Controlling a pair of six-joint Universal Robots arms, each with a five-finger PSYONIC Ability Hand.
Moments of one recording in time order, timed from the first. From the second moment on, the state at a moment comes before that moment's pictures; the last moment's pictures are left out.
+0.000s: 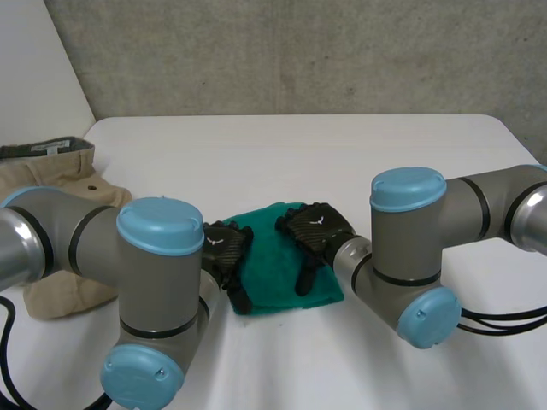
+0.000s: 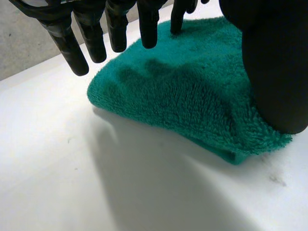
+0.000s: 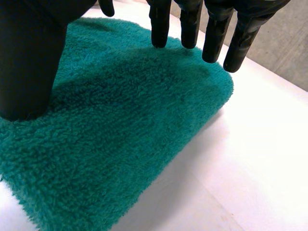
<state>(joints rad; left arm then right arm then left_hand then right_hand) 4.00 -2.14 -1.45 3.13 -1.81 3.19 2.19 -0.83 1.21 0.04 1.41 2.88 0.20 0.21 0.21 0.20 0.05 0.19 0.22 0.21 0.23 0.06</state>
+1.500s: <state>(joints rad) 4.16 -1.76 -1.51 3.14 -1.30 3.15 2.13 -0.87 1.45 -0.11 1.41 3.40 0.20 0.21 0.21 0.20 0.05 0.52 0.65 0.65 0.63 0.45</state>
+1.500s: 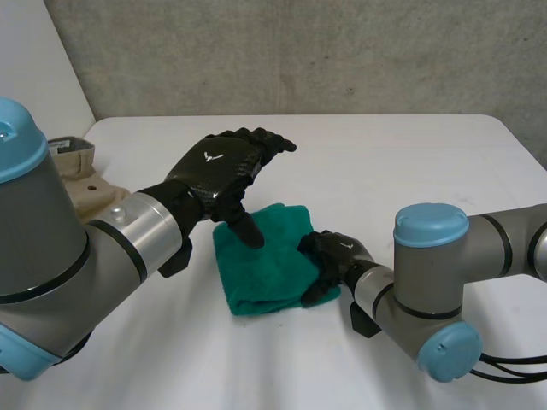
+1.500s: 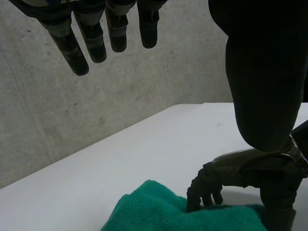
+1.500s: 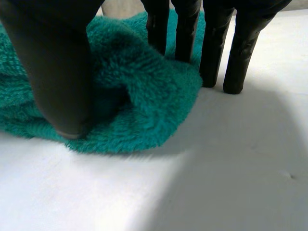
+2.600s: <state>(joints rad) 4.15 -1.87 -1.47 3.15 -1.35 3.15 1.41 -0.24 0.23 0.06 1.52 2.95 0.20 0.21 0.21 0.20 0.05 0.98 1.18 1.18 1.19 0.99</state>
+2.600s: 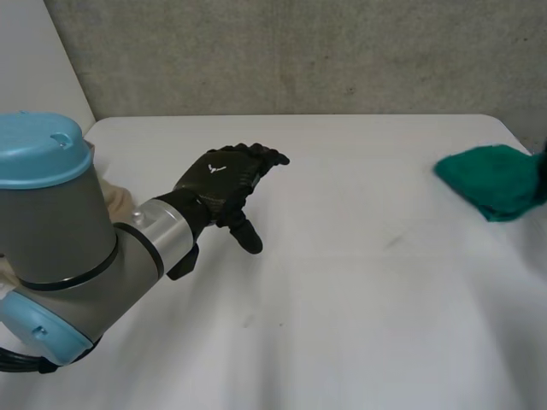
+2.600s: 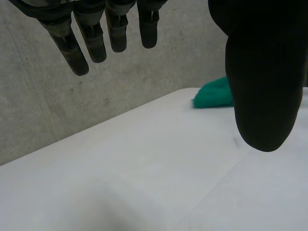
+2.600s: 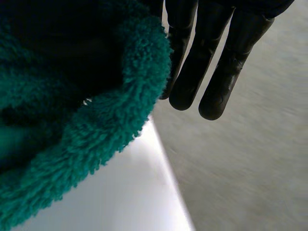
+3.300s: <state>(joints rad) 4.15 -1.87 -1.47 3.15 -1.37 3.15 1.35 -0.39 0.39 0.36 1.50 2.77 0.20 0.21 0.21 0.20 0.05 0.20 0.22 0.21 0.23 0.06</state>
